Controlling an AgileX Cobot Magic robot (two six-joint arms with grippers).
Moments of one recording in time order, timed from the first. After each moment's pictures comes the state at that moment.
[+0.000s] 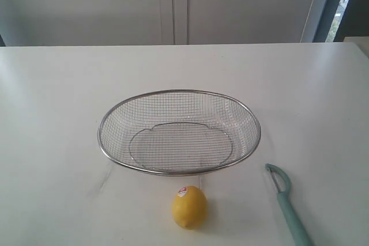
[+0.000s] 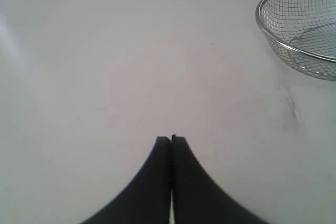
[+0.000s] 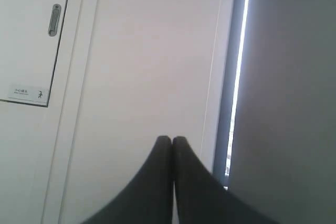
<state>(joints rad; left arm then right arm) -0.16 0.00 0.02 -0.08 0.40 0.15 0.04 0.37 -0.35 0.18 -0.39 -0.39</state>
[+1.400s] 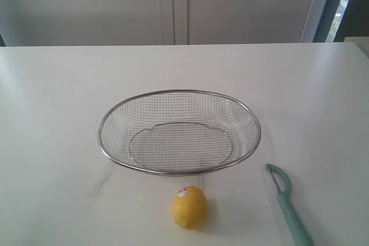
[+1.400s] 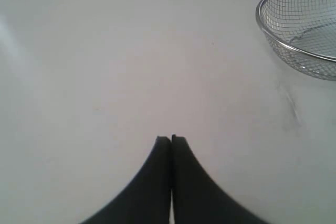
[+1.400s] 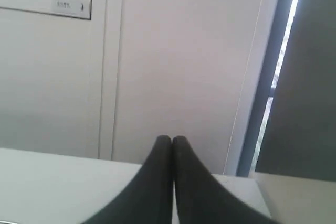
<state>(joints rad) -0.16 0.00 0.02 -0.08 0.40 0.15 0.04 0.53 -0.65 0.18 0.18 -0.32</state>
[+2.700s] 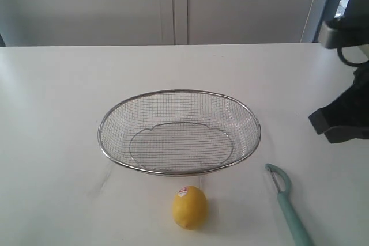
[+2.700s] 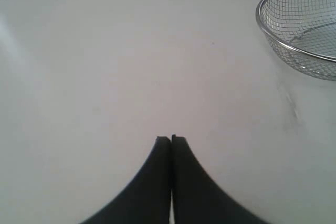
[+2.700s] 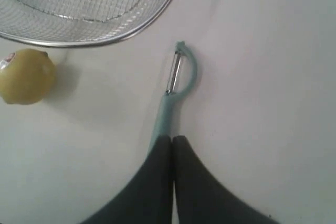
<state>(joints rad) -0.16 0.00 0.02 -0.08 0.40 0.15 0.19 1.18 -0.96 0.18 1.07 -0.23</state>
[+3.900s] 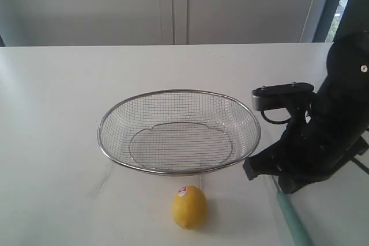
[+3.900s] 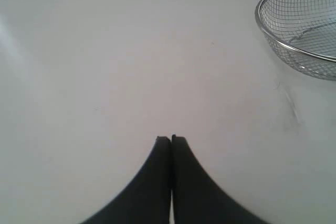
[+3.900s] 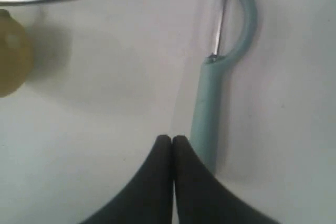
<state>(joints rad) -0.16 0.00 0.02 -0.08 0.40 0.15 0.47 1.44 -0.89 0.08 0.96 0.13</state>
